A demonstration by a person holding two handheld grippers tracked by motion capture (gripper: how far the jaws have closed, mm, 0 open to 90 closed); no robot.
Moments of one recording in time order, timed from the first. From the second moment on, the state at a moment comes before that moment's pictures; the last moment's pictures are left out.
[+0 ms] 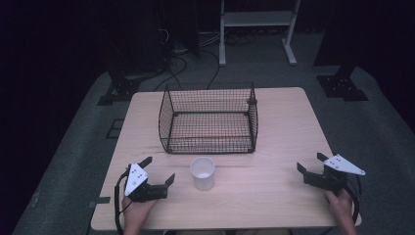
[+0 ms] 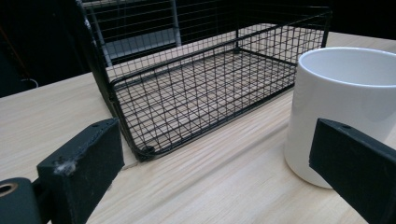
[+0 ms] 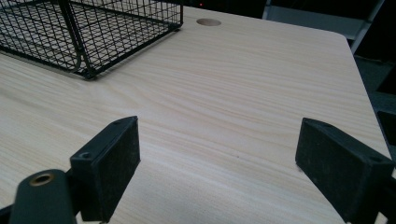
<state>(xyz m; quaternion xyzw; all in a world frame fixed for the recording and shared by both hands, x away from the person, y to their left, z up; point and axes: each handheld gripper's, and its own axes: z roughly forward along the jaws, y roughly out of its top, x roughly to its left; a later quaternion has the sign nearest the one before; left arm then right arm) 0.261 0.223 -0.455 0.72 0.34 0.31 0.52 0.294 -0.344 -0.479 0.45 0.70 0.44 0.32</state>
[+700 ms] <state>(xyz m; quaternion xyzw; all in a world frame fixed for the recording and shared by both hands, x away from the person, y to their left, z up) 0.257 0.199 -0.446 0.74 0.28 0.26 0.56 0.294 -0.344 -0.479 0.45 0.70 0.44 0.32</state>
